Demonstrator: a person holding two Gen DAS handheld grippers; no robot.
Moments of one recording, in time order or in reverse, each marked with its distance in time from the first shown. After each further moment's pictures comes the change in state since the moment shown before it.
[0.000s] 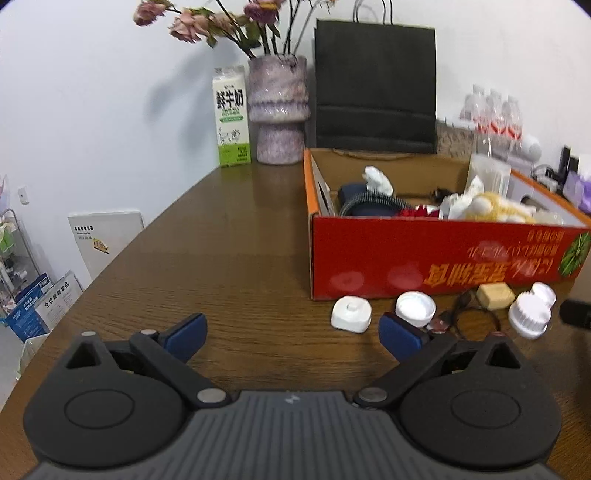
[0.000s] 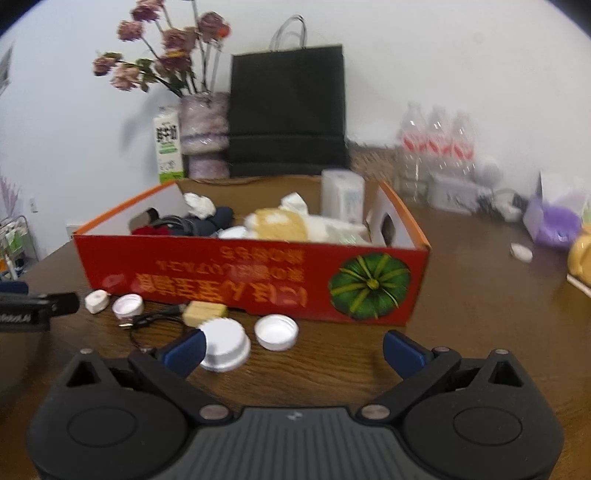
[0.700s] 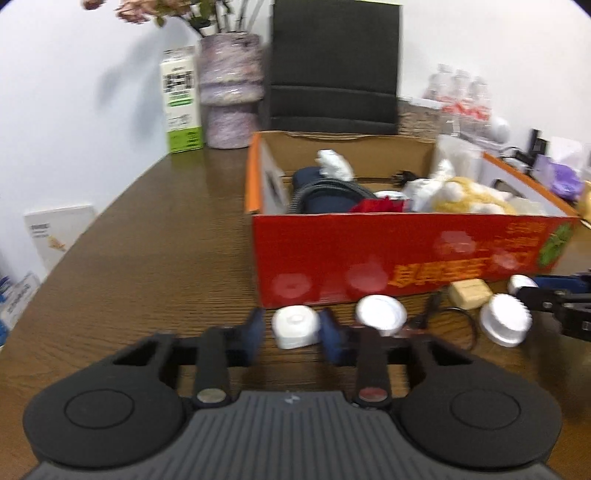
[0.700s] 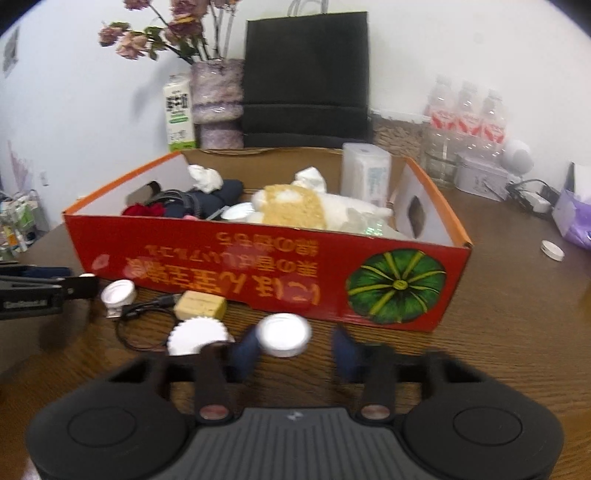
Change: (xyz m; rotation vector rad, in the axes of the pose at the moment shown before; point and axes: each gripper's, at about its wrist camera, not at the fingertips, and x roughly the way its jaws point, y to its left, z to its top) left arm 0.025 -0.013 0.011 0.045 0.055 -0.153; right arm 0.032 0.005 0.012 -0.061 0.081 0.077
